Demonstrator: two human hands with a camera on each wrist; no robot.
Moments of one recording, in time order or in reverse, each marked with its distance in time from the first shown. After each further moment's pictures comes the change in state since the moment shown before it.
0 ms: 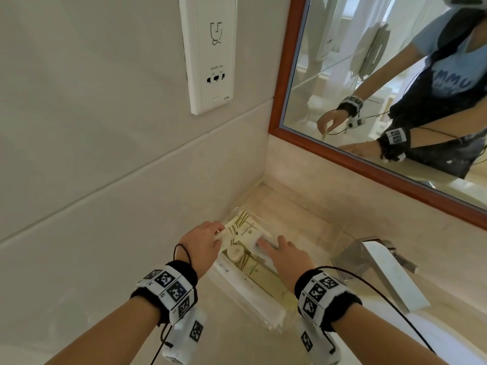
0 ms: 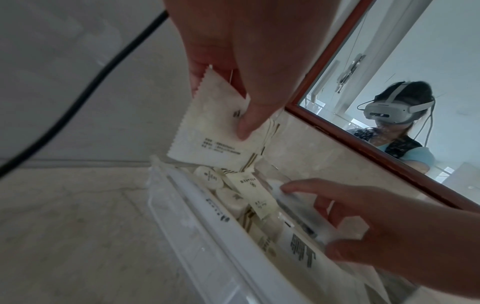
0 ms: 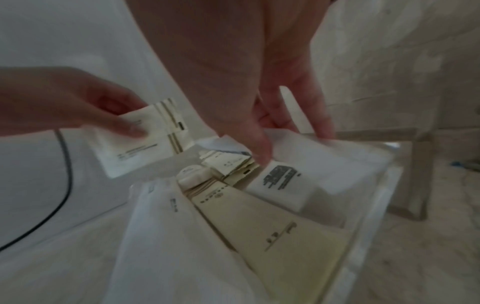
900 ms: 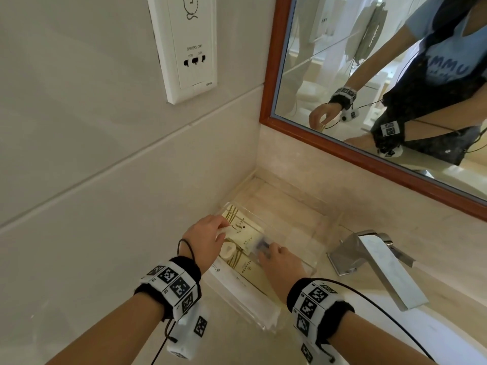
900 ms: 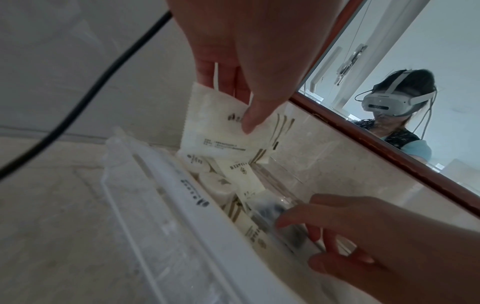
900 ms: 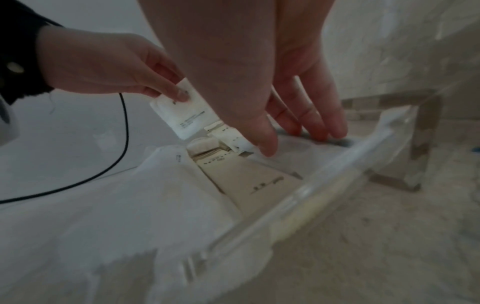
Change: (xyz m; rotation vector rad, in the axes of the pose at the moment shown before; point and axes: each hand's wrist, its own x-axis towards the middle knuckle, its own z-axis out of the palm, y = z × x) left_hand 0.019 0.007 0.024 -0.096 0.041 0.078; right_hand -0.002 -0.005 0.015 -0.114 -0.065 0.009
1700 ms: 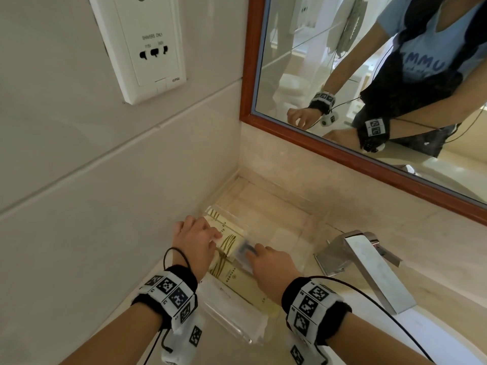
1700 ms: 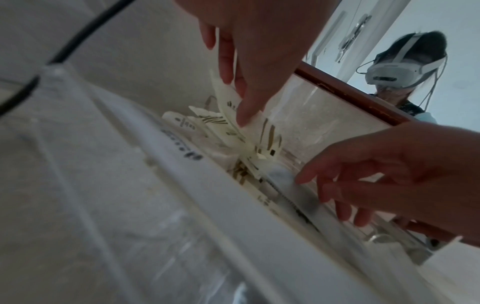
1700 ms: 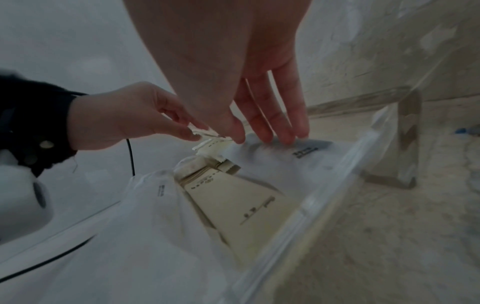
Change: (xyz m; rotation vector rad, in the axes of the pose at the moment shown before) left_hand 0.021 -0.001 0.033 0.301 0.088 0.065; right_hand 0.015 0.019 -0.003 0.061 0.061 -0.069
